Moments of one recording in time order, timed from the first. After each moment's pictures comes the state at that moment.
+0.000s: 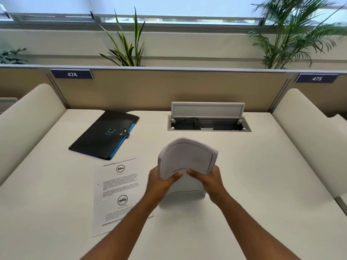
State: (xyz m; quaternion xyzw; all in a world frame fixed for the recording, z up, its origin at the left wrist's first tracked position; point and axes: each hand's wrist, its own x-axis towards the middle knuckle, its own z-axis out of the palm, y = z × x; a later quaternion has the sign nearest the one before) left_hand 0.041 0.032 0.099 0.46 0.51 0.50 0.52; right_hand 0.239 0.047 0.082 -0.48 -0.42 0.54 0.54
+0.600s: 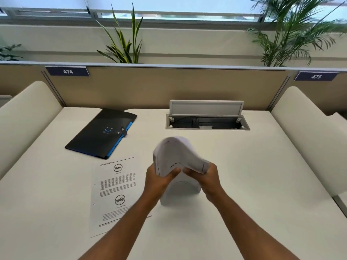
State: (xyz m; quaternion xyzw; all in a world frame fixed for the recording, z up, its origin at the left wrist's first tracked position) left_hand 0.042 0.041 0.098 0.44 0.54 0.51 0.50; right_hand 0.236 0.052 0.077 -0.50 -0.45 0.50 0.54
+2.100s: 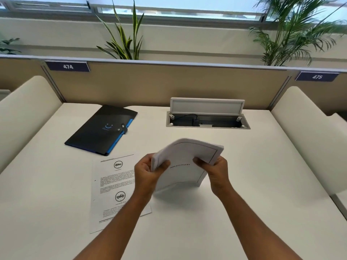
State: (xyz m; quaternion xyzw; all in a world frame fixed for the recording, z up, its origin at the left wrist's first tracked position) left_hand 0.023 0.040 0.101 0.43 0.50 0.59 0.47; right_hand 0.246 0.059 0.084 -0.48 -0.40 0.50 0.60
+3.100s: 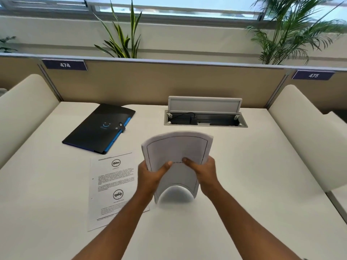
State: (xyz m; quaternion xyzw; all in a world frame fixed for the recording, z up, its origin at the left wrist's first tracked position) left_hand 0.034 0.032 0.097 0.41 0.53 0.56 0.48; right_hand 0.223 0.050 0.090 -0.50 -0.40 0.53 0.56
